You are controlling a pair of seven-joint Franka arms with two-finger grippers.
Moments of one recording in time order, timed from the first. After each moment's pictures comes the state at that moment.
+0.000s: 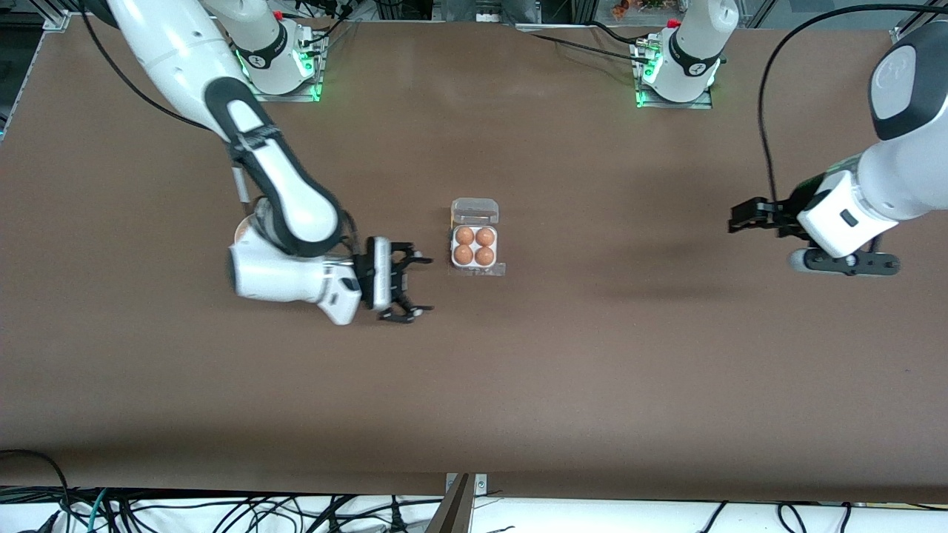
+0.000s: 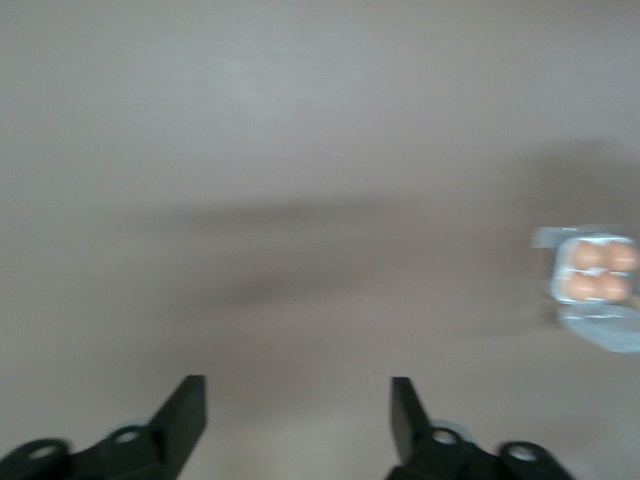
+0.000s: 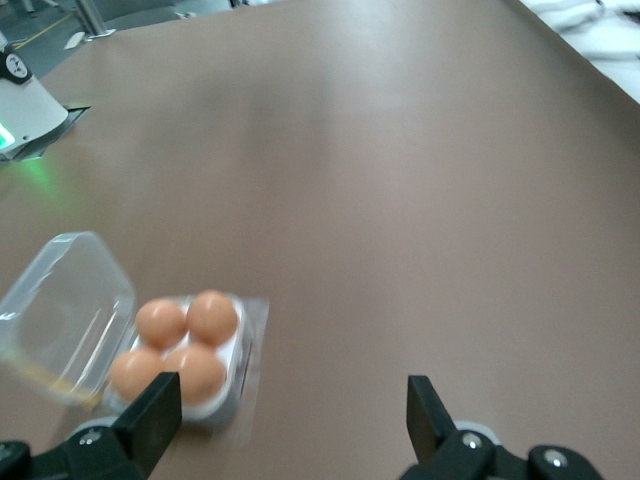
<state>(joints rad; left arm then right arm) -0.15 0.23 0.07 -1.50 -0.21 1.56 -0.06 0.19 0.68 0.20 -1.57 0.94 2.17 -1.72</state>
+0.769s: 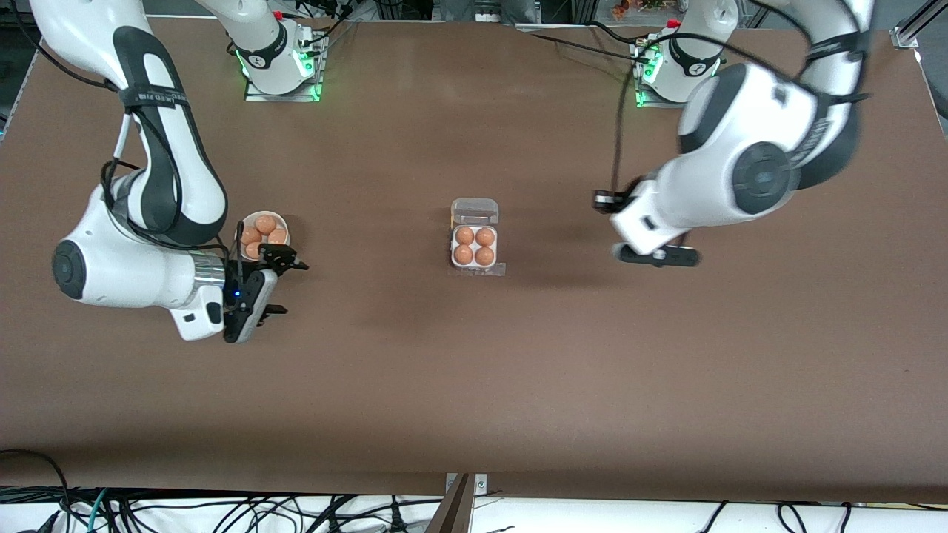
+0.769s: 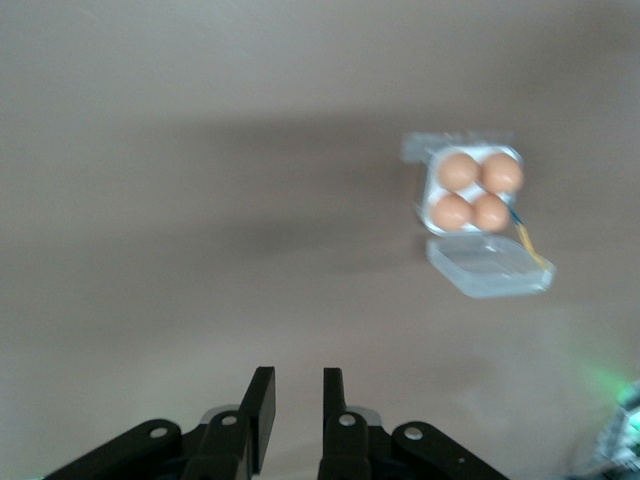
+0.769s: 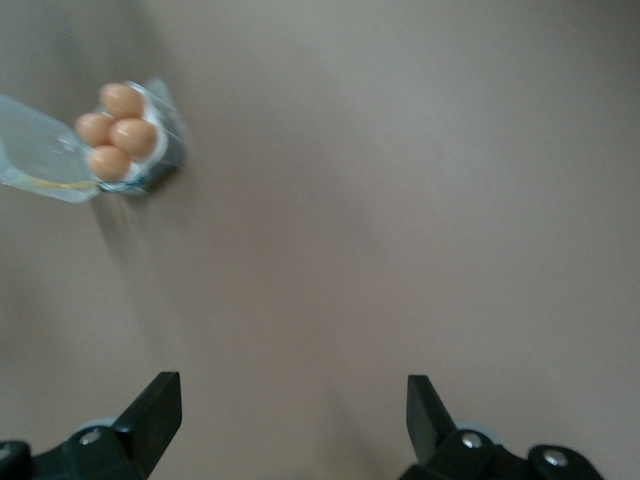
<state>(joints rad) -0.44 0.37 0.05 -1.51 -0.36 1.56 -0.32 0.15 0.51 -0.01 -1.51 0.38 1.86 -0.91</state>
